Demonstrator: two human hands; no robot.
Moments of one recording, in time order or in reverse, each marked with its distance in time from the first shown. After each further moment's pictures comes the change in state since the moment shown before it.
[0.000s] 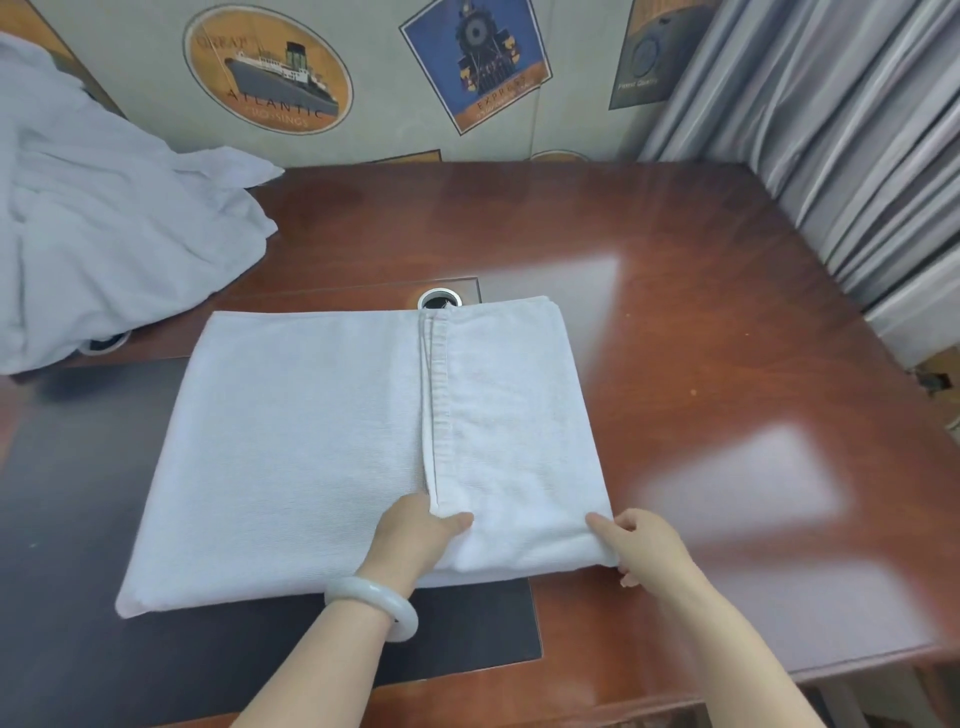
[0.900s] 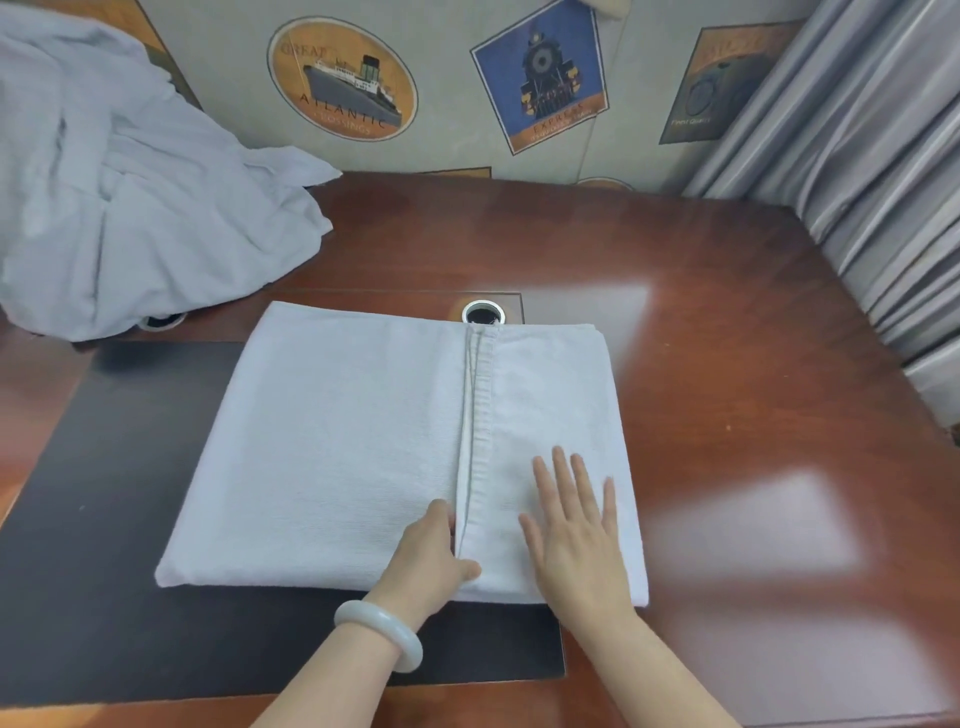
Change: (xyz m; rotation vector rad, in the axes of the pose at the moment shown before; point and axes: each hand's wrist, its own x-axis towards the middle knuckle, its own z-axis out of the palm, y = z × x) left_hand -0.027 -0.017 -0.016 0.100 -0.011 0.120; right_hand -0.006 -0.031 0.089 -0.742 0.458 -0.806
